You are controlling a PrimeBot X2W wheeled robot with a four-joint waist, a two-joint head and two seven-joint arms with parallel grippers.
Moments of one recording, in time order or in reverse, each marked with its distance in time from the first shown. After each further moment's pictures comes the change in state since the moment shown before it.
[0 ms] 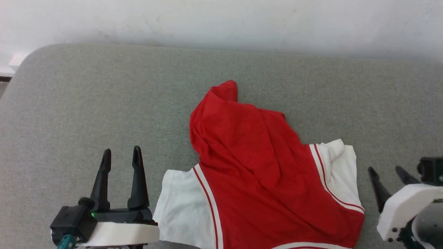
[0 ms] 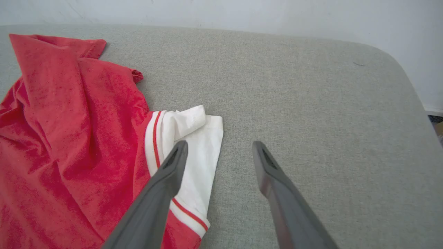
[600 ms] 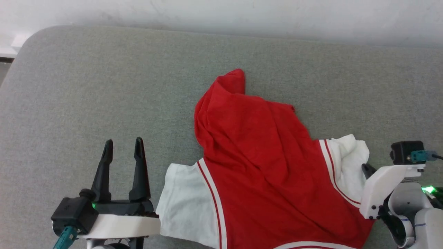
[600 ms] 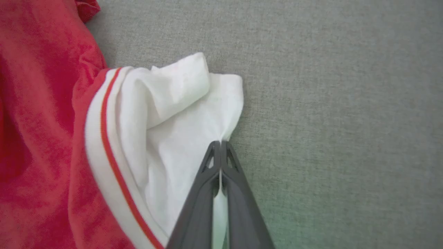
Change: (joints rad) left arm -0.046 0.000 -0.003 0.012 0.008 -0.017 0.000; right arm -0.223 0.002 0.007 0.466 -0.036 0.000 -0.047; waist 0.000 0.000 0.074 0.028
